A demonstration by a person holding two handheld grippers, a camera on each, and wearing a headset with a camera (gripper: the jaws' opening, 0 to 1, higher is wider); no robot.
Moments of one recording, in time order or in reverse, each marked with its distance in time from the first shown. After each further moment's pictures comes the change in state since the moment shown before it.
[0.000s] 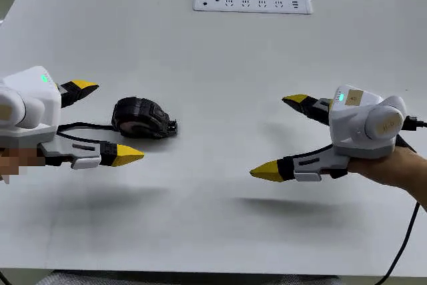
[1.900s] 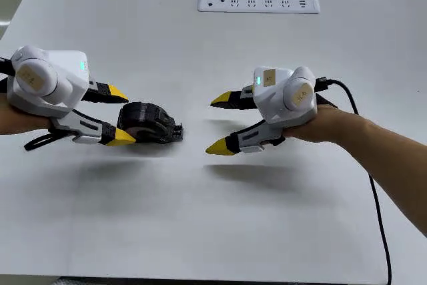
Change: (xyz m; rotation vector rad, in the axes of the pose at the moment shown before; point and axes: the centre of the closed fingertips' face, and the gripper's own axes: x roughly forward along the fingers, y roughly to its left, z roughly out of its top) left arm 0.021 0.012 -0.016 0.285 0.228 -0.246; right arm 0.100 0.019 0.037 -0.251 0.022 0.277
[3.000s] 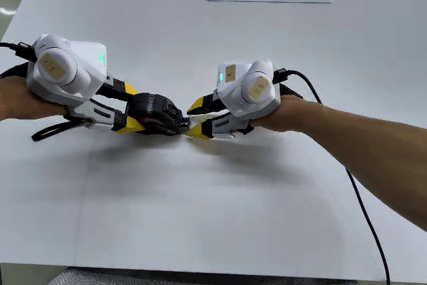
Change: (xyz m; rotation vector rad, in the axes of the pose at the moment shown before) left arm 0.011 -0.001 -0.004 0.058 0.030 -0.055; right arm 0.056 0.000 0.005 -0.049 0.059 0.056
